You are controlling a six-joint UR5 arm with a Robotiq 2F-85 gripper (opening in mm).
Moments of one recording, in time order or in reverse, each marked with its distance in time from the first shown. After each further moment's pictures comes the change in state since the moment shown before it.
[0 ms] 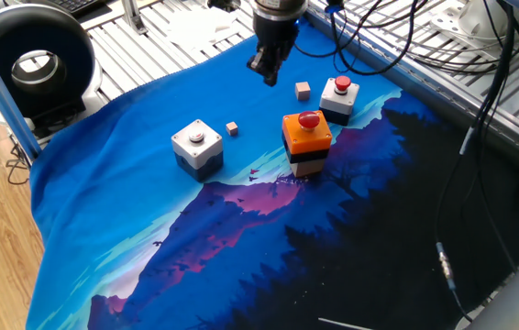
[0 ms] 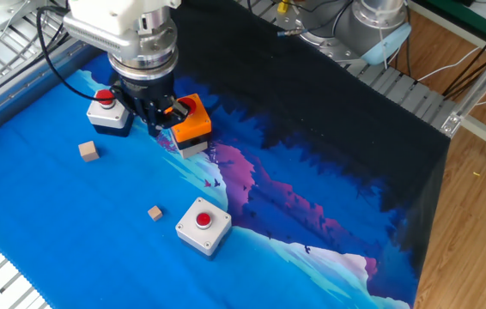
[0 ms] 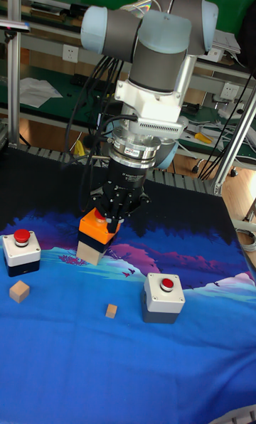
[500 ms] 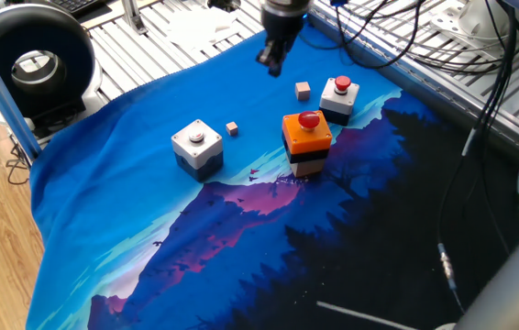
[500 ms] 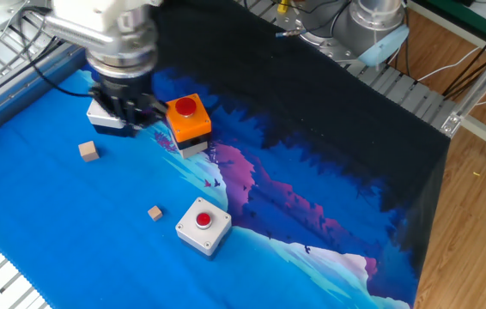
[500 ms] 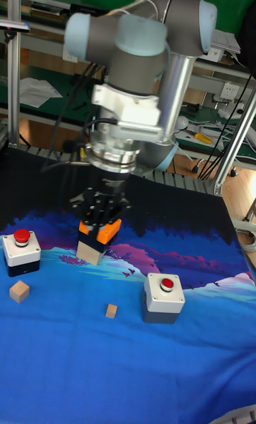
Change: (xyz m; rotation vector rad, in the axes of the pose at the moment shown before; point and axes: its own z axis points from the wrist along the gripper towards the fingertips) arm -0.008 -0.054 0.015 0.036 -0.037 -0.090
